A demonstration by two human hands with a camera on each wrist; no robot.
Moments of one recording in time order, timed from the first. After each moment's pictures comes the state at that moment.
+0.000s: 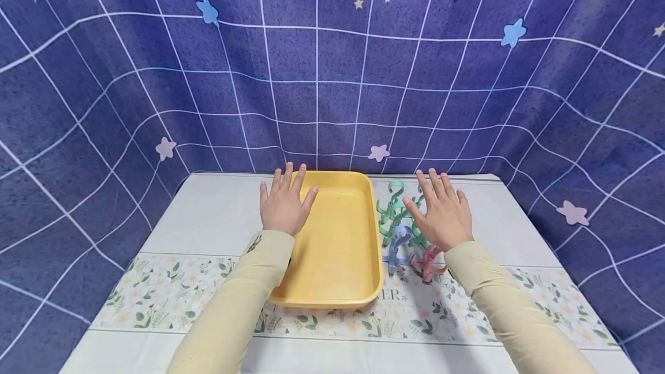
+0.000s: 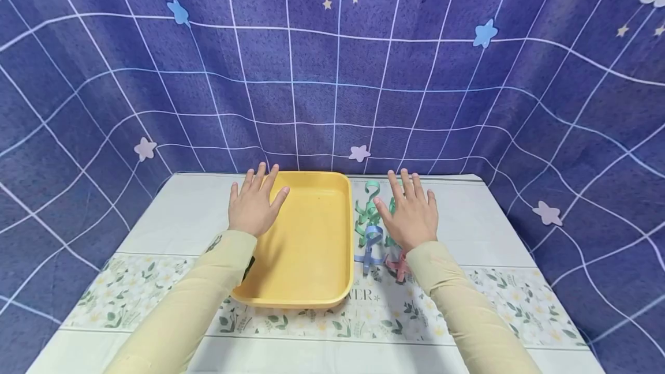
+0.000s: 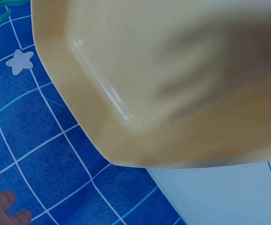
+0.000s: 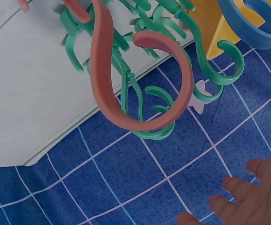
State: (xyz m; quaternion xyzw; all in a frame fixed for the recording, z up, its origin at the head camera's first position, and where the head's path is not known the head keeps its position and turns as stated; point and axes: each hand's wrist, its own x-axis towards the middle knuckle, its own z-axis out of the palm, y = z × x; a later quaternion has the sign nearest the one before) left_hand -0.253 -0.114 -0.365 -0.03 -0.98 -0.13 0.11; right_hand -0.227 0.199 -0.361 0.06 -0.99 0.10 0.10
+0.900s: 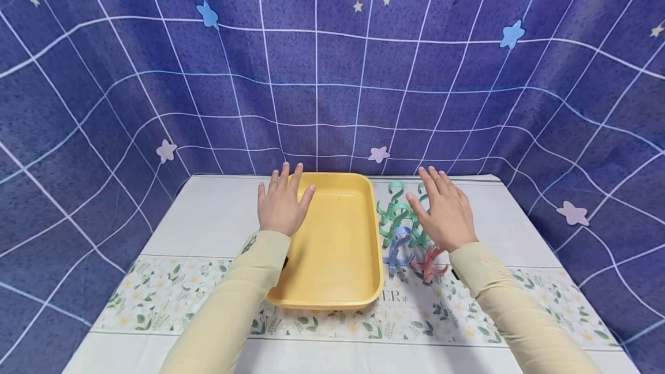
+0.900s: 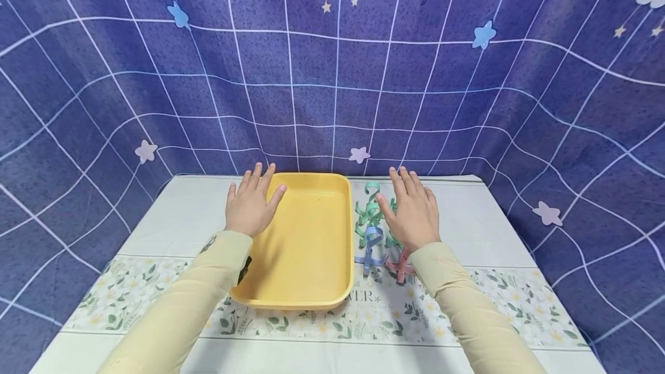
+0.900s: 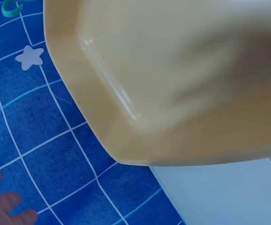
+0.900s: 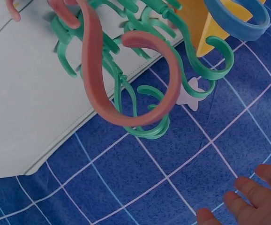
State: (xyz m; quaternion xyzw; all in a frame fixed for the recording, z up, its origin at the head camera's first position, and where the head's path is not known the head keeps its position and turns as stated) left_hand -0.254 -0.119 -0.360 -0.03 -0.98 -0.15 0.09; right_hand -0.226 0.201 -0.357 0.09 -0.97 0.15 0.16
